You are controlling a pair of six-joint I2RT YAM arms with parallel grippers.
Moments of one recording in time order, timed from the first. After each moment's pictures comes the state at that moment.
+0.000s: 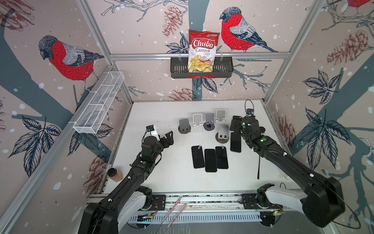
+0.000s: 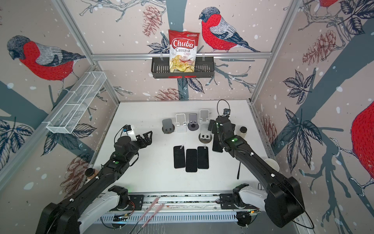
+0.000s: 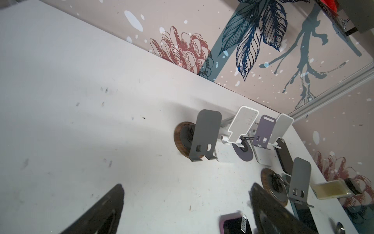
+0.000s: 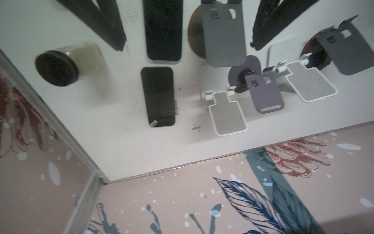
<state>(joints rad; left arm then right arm) -0.28 0.91 0.41 0.17 -0.05 -0.52 0.43 1.15 0.82 -0.20 0.38 0.36</state>
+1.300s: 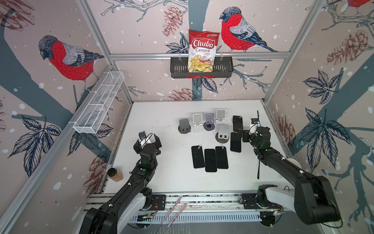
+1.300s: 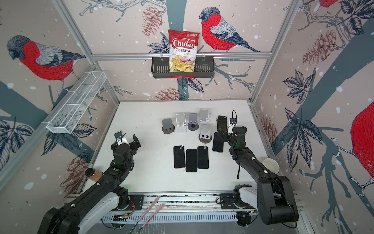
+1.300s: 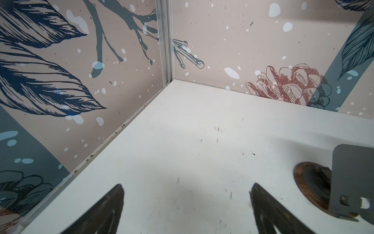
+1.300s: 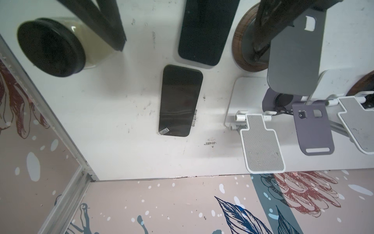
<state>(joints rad) -0.28 0.85 0.22 0.36 -0.63 -0.18 0.14 1.19 0.46 0.29 0.01 0.02</state>
